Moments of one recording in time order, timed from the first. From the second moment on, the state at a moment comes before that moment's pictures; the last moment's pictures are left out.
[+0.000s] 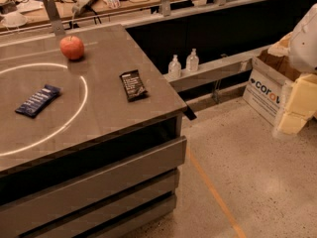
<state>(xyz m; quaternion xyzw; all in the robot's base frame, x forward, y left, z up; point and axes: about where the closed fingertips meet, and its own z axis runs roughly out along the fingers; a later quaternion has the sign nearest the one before) 0.438 -0.217 0.976 -0.60 0.78 -0.03 0.16</state>
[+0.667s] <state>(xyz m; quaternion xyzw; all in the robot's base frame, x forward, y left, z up) 0.440 -0.204 0.975 -0.60 0.78 -0.01 0.19</state>
